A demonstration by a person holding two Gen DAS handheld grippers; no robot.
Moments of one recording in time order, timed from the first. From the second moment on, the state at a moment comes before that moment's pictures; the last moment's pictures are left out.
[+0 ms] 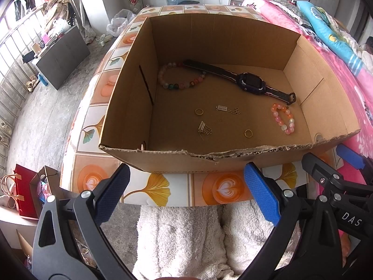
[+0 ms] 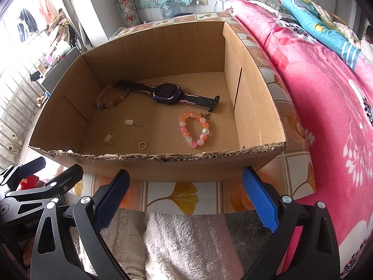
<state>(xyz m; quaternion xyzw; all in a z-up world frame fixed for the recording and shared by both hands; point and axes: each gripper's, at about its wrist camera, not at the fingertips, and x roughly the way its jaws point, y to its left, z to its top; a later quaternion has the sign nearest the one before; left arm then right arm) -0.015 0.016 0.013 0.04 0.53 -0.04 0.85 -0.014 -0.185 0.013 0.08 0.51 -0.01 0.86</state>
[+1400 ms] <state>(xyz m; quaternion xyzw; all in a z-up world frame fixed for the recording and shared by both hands) -0.014 0.017 0.010 0.03 0.54 -0.04 0.84 -0.014 -0.186 0.012 0.08 0.51 -0.01 0.86</state>
